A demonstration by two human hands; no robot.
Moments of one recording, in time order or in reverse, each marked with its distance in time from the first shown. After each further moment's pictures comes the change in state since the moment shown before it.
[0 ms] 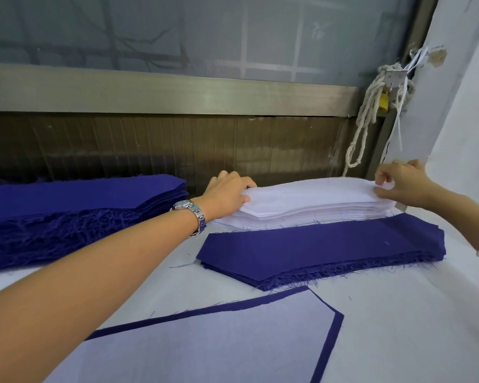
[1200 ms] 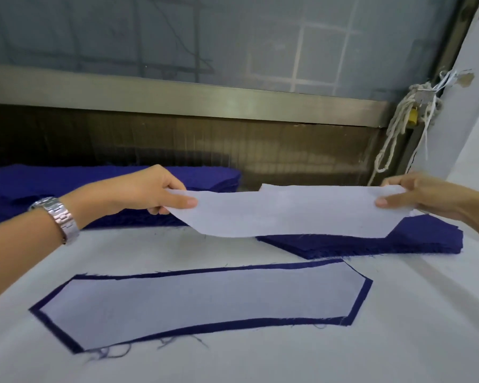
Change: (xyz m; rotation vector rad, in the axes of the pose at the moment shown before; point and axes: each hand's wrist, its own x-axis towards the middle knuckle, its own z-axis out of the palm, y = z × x) left_hand -0.203 -0.114 -0.131 -0.464 -0.235 -0.237; right_hand -0.065 -0.108 -0.071 0.850 -0.497 0.117
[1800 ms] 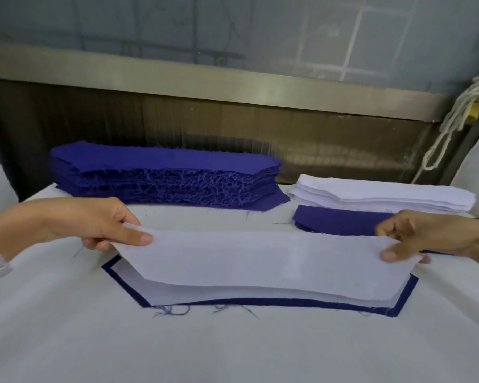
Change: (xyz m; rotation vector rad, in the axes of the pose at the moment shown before) left_hand -0.121 -0.092 -0.021 -0.108 -0.331 -0.374; right_hand -0.023 -0.034 0.098 -0.105 -0.502 -0.011
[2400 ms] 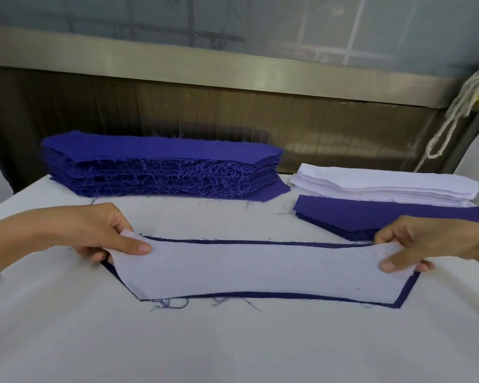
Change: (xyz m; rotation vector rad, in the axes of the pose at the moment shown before) left_hand 0.000 -0.003 0.021 0.019 0.076 -0.134; right_hand -0.002 -0.002 0.019 -0.089 -0.083 0.061
